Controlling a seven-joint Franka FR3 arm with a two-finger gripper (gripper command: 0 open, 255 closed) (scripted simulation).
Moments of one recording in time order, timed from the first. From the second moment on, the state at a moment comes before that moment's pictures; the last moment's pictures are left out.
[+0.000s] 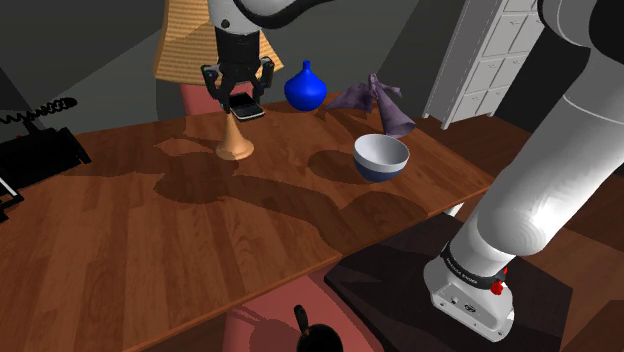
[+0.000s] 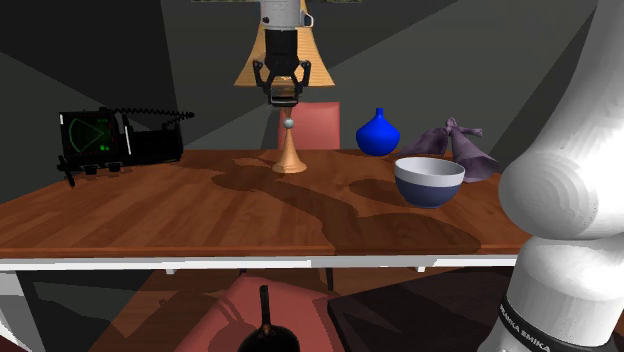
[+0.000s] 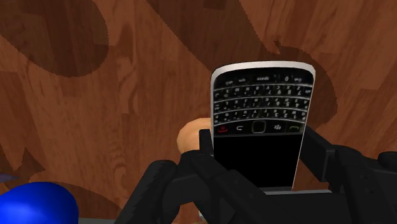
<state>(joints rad) 0.04 -0.03 0.49 -1.79 -0.13 1.93 0.71</state>
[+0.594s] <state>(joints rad) 0.00 -0.09 0.43 -1.80 -0.09 1.89 0.59</state>
